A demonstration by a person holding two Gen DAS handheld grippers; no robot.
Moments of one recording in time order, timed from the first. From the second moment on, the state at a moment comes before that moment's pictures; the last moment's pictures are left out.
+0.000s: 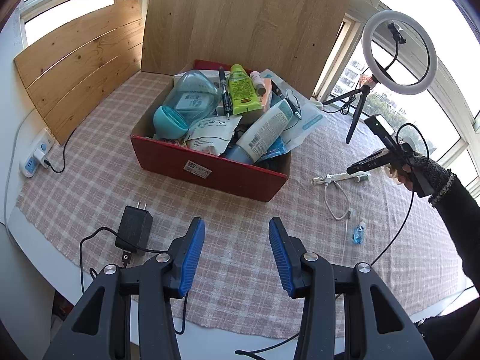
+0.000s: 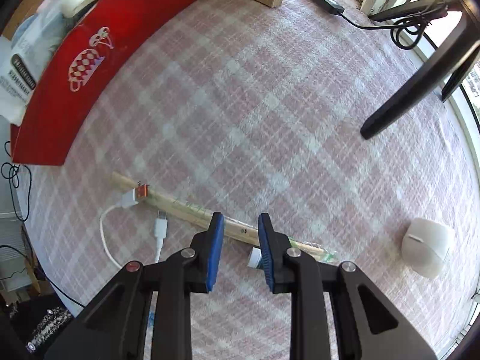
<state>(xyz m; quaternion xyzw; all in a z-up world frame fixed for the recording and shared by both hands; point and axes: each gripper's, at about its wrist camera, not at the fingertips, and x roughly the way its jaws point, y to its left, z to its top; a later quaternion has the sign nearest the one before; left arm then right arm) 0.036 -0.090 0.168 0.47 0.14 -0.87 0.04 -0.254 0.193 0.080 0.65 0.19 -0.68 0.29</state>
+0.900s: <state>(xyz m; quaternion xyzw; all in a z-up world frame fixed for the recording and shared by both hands) 0.003 -0.030 0.173 0.49 0.09 -0.87 -0.03 -0.257 0.367 0.115 0.61 -0.16 -0.73 0.25</state>
